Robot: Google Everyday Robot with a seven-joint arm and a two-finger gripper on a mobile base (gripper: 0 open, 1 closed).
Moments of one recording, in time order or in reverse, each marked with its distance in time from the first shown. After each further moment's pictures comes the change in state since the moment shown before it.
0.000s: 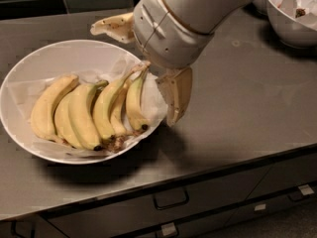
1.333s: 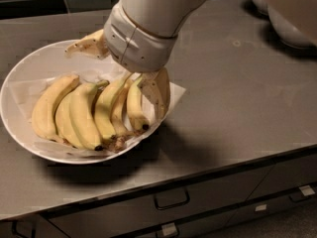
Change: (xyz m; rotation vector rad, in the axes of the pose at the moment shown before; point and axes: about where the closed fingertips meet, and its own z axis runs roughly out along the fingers) arm -0.009 -0.010 0.045 -0.122 -0.076 -0.242
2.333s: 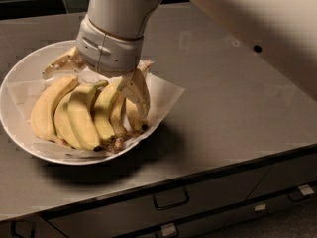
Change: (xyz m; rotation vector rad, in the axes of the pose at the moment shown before) arm -0.010 -0.019 0.042 -0.132 -0.126 -0.172
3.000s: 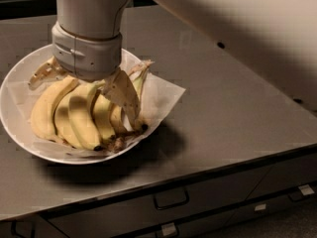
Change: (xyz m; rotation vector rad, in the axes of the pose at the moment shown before) arm -0.017 -0.012 0.010 -0.116 0.012 0.014
